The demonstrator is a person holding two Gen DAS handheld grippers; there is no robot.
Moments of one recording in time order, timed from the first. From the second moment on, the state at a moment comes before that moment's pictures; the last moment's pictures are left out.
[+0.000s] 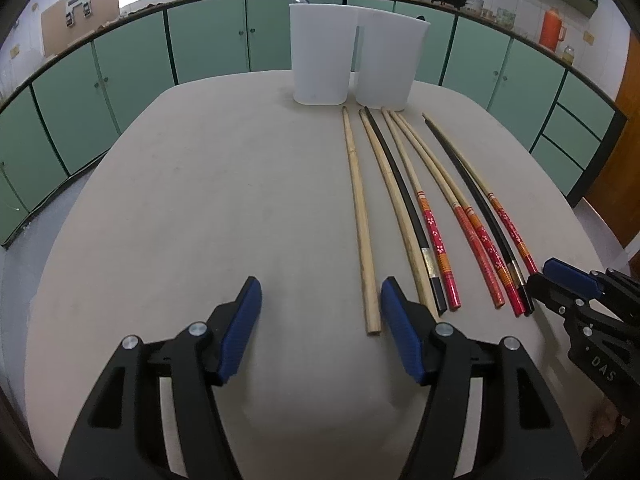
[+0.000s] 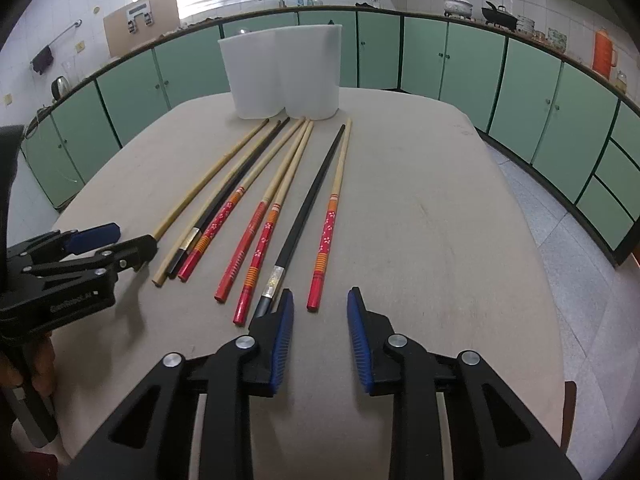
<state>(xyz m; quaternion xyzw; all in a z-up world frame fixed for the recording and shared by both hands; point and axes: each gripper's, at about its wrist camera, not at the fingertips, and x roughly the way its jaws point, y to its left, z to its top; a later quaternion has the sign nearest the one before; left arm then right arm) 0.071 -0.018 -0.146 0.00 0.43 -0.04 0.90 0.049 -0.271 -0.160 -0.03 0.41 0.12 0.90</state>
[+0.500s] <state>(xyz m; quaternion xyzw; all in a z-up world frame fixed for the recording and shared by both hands) 0.065 -0.028 -0.146 0.01 0.43 -0.04 0.90 0.049 -0.273 -0.160 -0.01 0.41 0.13 0.90</state>
